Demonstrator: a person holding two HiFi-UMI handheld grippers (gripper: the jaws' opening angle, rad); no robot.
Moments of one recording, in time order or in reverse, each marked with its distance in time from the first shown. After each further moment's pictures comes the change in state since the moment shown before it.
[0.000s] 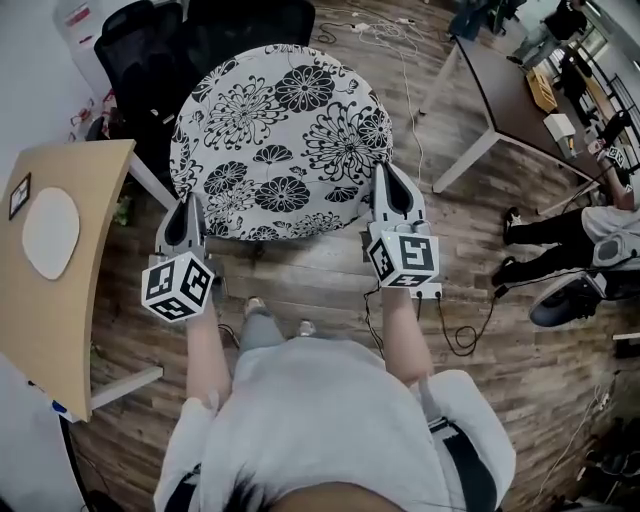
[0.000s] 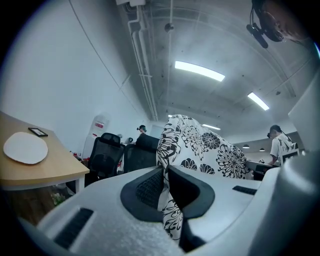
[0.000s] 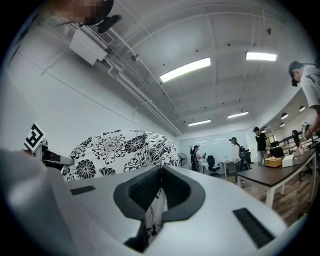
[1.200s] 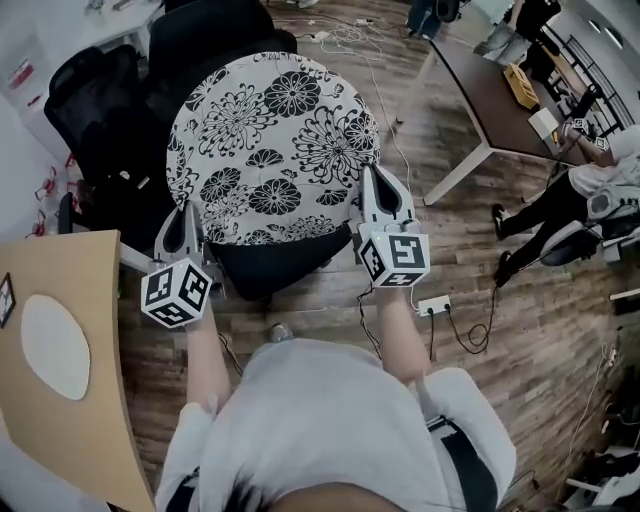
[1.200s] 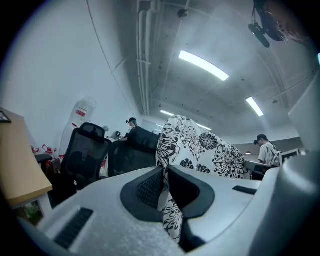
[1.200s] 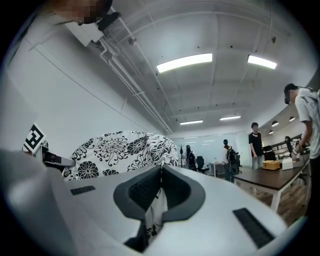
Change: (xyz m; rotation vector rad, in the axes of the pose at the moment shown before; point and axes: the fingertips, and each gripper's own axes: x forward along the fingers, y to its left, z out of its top) left arm 0.003 0.009 -0.008 -0.022 -0.077 -0.095; right arm -0.015 0.021 0.006 -0.059 -0.077 -0.046
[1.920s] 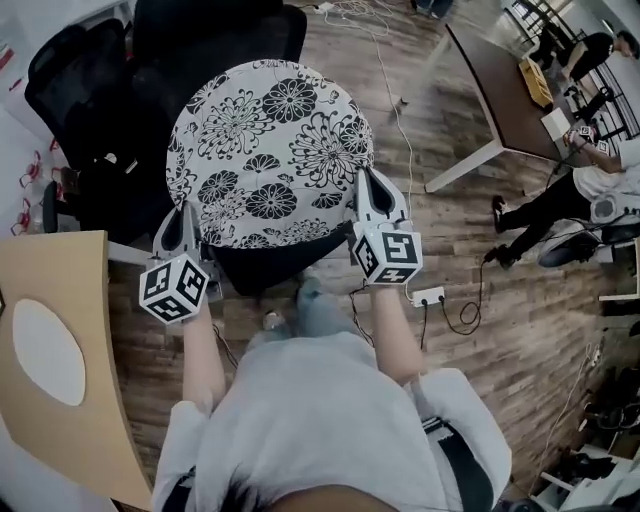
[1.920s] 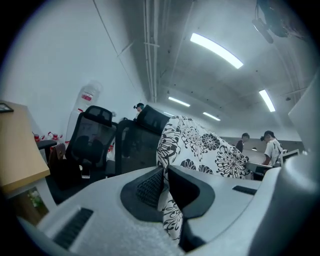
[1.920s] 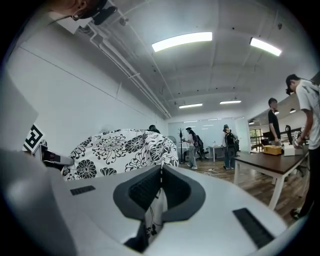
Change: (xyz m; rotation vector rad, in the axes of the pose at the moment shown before) left arm -0.064 -0.031 0.090 0.179 -0.133 -0.095; right arm -0.078 0.022 0.060 0.077 -0.202 -0.101
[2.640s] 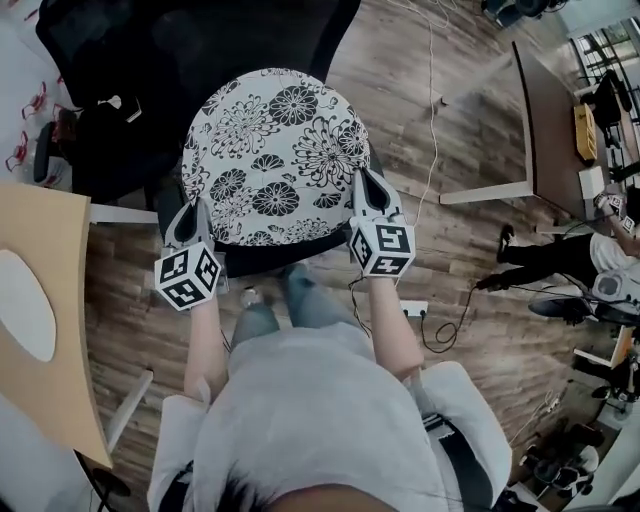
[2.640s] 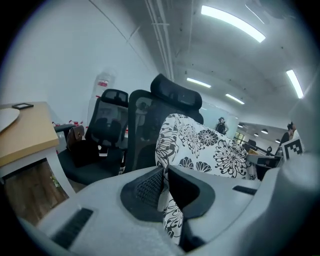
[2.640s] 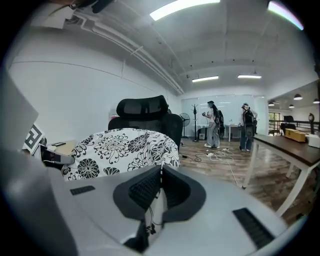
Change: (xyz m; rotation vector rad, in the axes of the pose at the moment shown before) left arm 0.041 -0.007 -0.091 -0.044 0.188 0.244; right arm 0.081 -0.038 -0.087 -0.012 0.269 0.183
